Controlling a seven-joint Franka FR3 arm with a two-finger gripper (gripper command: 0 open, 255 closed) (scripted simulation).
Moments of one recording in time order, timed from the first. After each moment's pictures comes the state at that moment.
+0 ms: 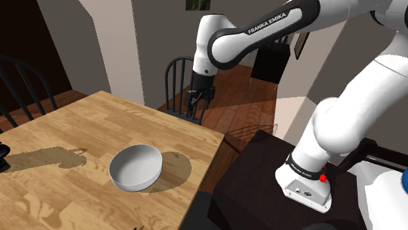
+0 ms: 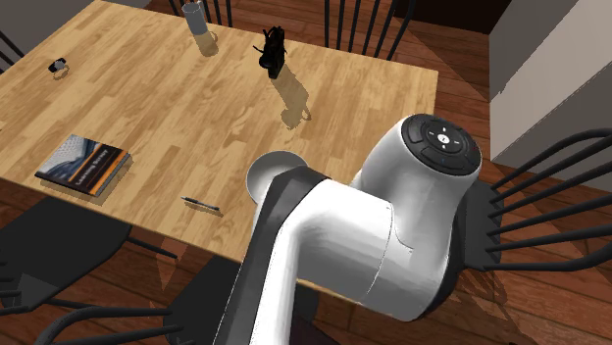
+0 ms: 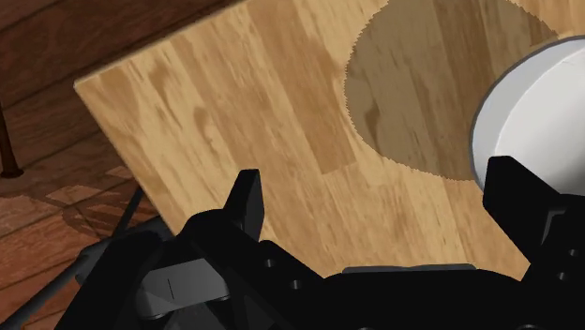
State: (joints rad) arm 0.11 -0.24 0.21 -2.42 0.20 2.21 0.29
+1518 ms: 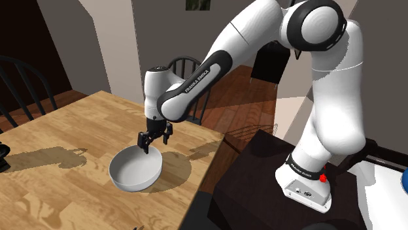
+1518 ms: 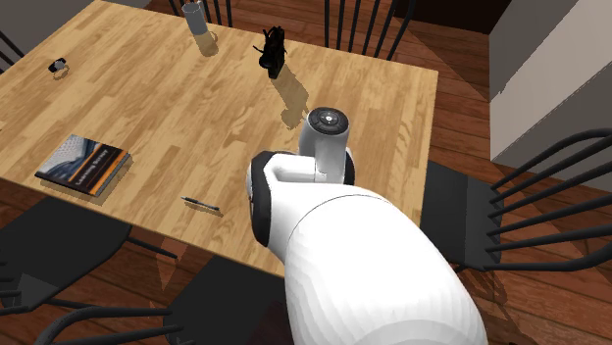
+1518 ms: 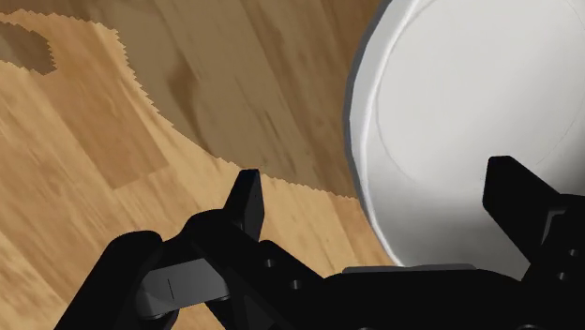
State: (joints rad) arm 0.26 0.45 0.27 -2.03 -0.01 2.51 0.59
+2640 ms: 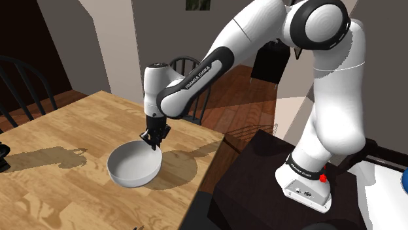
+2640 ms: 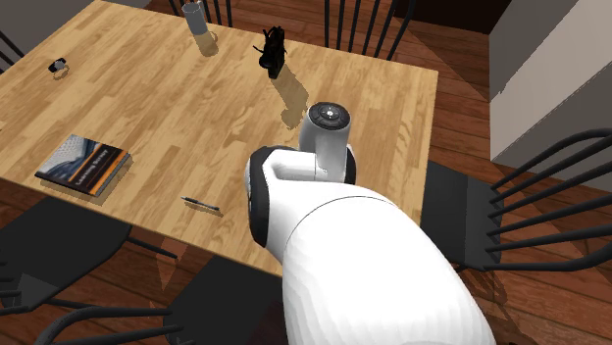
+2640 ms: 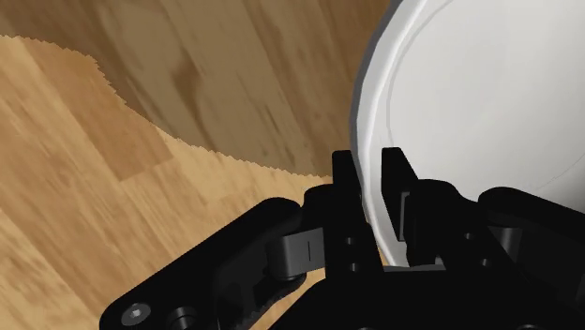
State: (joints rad) arm 0.25 0.43 0.27 -2.02 0.00 2.48 0.59
